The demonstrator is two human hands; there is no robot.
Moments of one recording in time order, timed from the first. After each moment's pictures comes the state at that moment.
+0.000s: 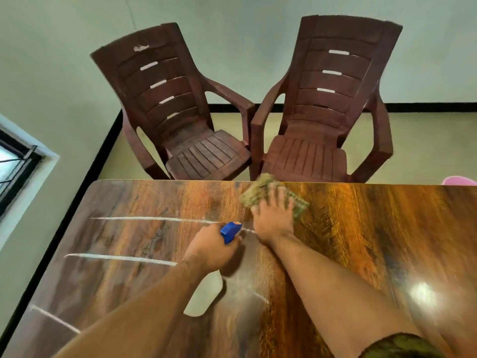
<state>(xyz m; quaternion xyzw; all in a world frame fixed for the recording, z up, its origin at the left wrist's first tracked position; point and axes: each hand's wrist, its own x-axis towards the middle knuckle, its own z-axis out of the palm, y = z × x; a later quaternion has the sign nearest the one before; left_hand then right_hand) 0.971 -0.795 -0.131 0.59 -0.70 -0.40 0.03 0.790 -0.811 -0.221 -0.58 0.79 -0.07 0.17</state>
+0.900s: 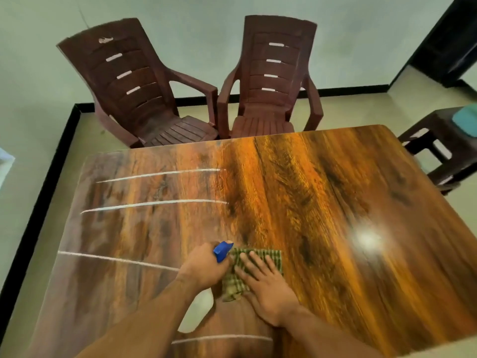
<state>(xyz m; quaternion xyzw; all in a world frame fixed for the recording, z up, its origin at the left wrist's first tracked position) 1.102 -0.597 -0.125 0.49 -0.76 -0.44 -0.03 0.947 -0.446 -0.222 -0.71 0.69 0.00 0.13</state>
